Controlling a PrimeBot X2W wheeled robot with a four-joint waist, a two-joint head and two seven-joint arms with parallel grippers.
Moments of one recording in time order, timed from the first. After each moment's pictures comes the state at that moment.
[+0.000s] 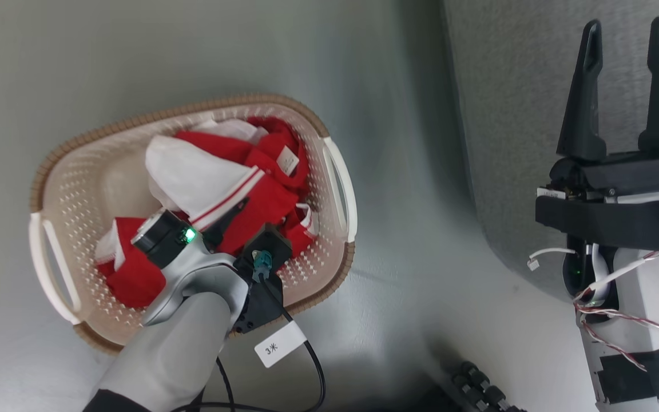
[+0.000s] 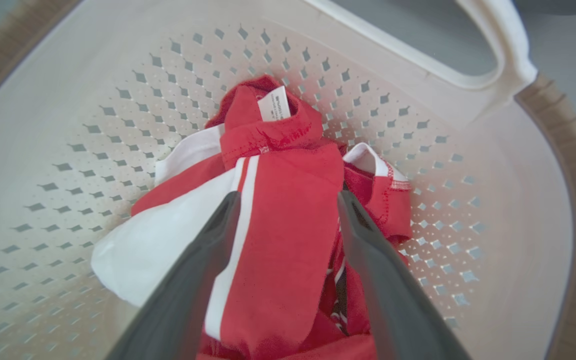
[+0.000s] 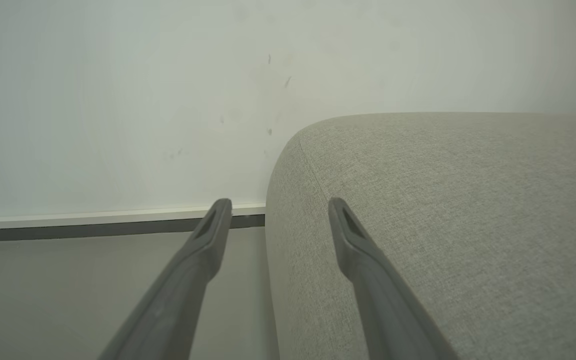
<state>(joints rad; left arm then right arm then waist) -0.70 0.06 -0.54 0.86 0.18 -0.01 -0.08 -0.52 -0.09 0.14 -0.09 0.18 -0.11 -0.26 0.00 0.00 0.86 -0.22</state>
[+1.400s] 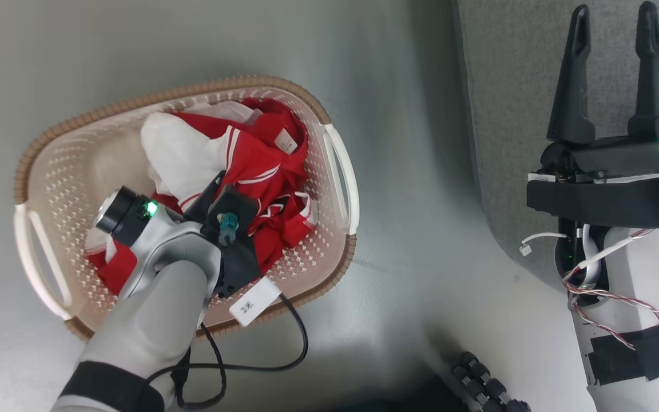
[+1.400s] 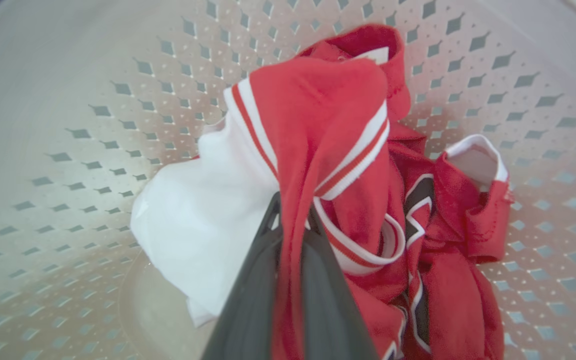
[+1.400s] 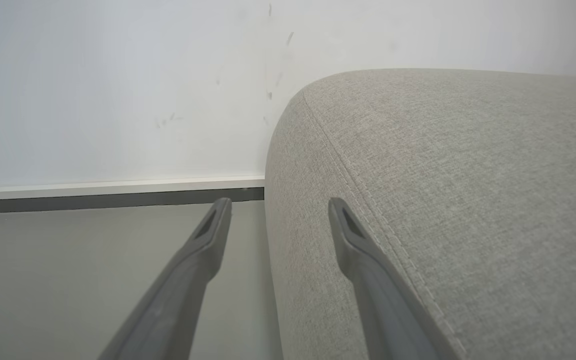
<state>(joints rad) -0.84 0.05 -0.48 1.05 0.12 0.08 -0.15 -0.59 -0.07 0.13 -0.01 0.17 -0.09 -0.26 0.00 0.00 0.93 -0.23</state>
